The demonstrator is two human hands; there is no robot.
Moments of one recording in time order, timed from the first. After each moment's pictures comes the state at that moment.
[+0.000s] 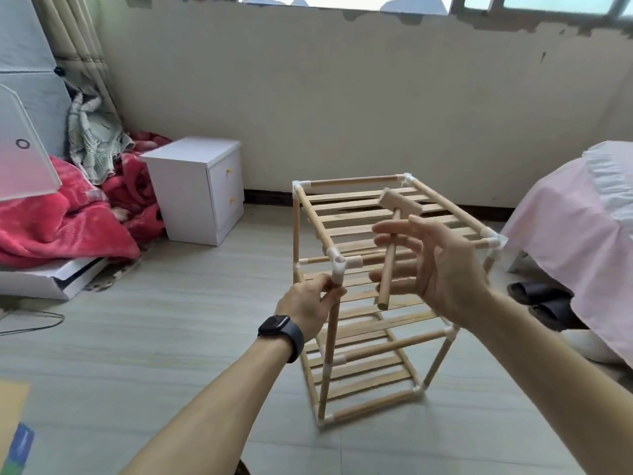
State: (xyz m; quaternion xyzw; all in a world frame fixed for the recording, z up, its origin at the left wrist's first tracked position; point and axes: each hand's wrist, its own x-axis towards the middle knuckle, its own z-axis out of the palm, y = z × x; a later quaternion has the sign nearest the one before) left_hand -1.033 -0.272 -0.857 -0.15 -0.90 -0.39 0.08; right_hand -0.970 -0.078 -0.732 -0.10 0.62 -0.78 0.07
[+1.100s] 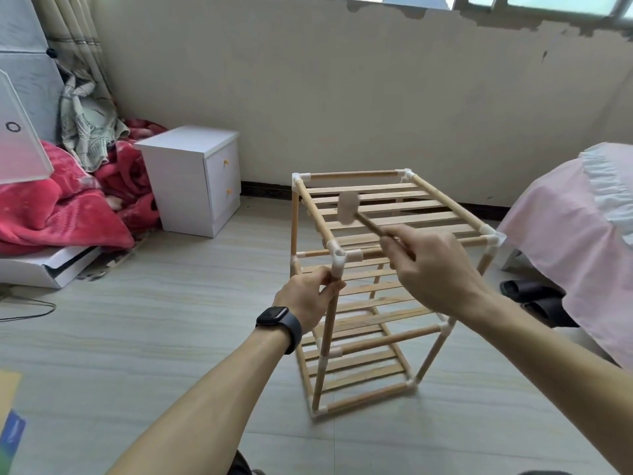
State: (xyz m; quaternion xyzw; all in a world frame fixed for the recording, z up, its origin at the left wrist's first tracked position) left_hand -1.039 -0.274 -0.864 -0.15 -0.90 -0.40 0.07; right_hand -0.978 -0.079 -0.747 -0.17 0.93 -0.26 -0.21
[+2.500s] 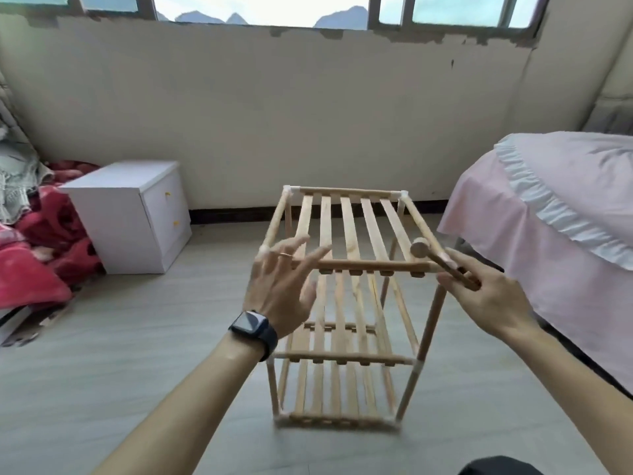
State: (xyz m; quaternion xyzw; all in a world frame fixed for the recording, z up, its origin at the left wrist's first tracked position) left_hand -1.043 -0.213 -0.822 -0.31 -0.86 -0.16 0.36; right_hand -0.930 0.105 -0.794 0.10 0.93 -0.24 -0.24
